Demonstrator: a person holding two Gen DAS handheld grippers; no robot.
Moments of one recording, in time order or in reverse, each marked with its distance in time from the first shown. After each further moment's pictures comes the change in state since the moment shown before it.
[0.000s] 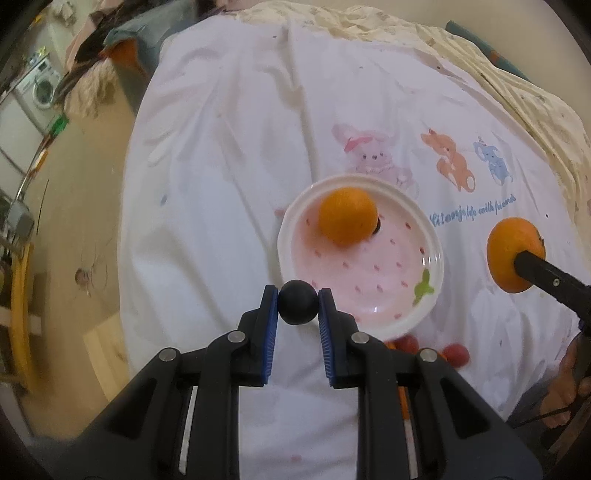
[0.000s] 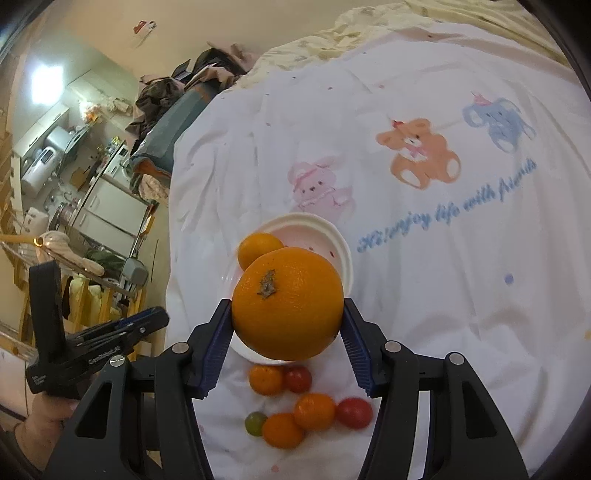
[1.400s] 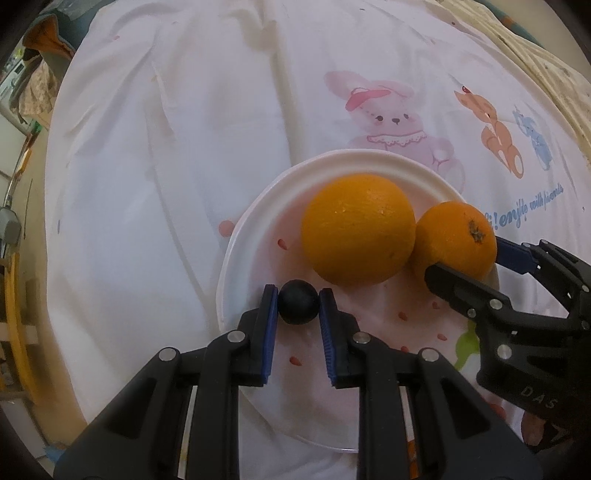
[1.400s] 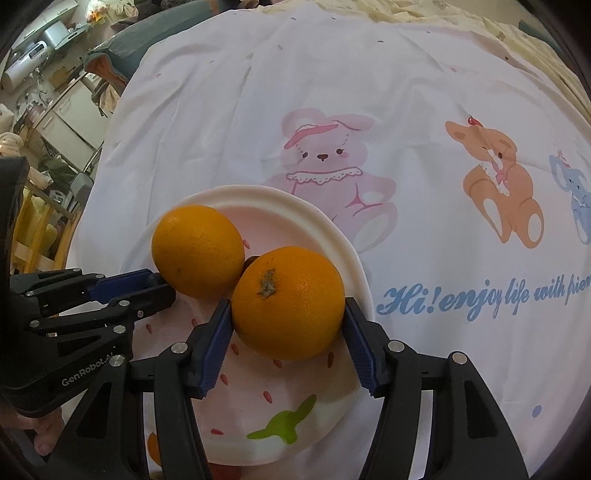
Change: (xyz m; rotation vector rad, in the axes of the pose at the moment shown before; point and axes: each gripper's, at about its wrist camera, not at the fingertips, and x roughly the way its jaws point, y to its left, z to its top) left arm 0.118 -0.023 0.029 0.037 0.138 0.021; right arm 0.139 0.002 0.024 -0.272 0.196 -0.207
